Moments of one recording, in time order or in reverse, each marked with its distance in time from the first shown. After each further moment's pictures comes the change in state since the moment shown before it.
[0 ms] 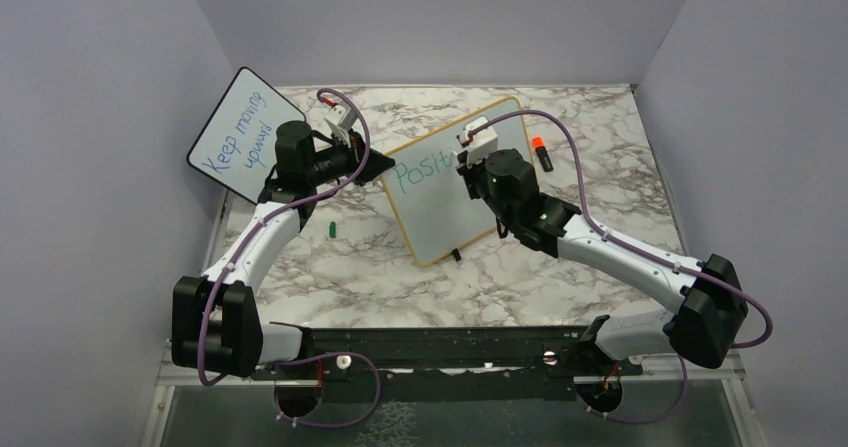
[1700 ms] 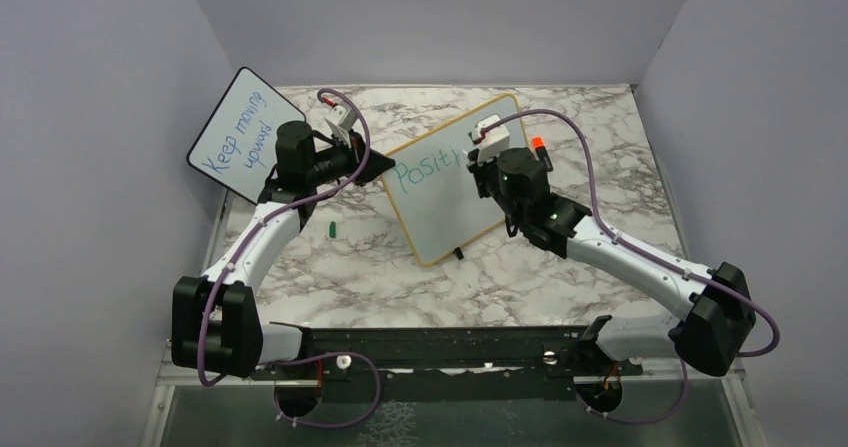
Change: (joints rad) left arm -0.001 0.000 0.000 -0.006 -0.001 0.000; right arm -0.034 -0.050 -0.024 -0.033 -0.015 0.007
